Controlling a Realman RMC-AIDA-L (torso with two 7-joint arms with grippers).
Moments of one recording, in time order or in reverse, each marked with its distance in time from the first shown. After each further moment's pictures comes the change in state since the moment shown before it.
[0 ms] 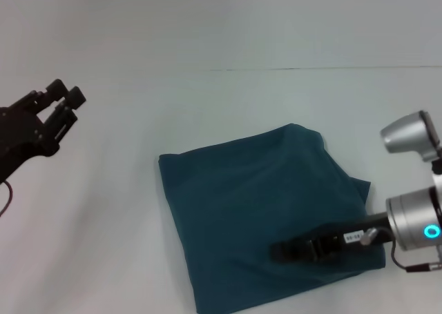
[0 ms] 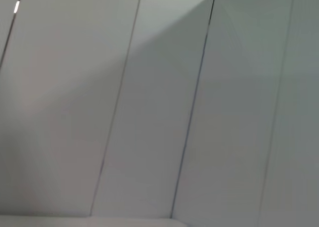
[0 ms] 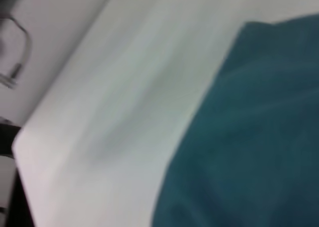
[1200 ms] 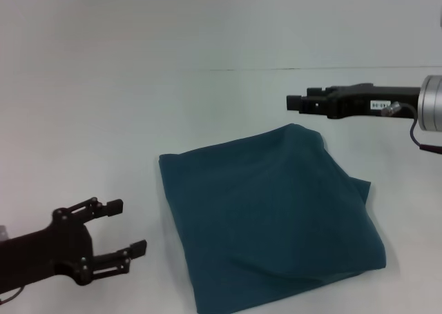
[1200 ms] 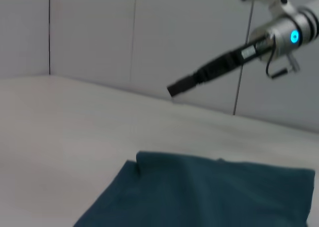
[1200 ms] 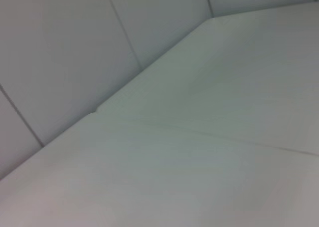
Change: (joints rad) left arm 0.058 -0.005 0.043 0.200 0.532 0.161 -0.013; right arm -0.037 0.006 0.062 -0.354 0.084 0.258 0.021
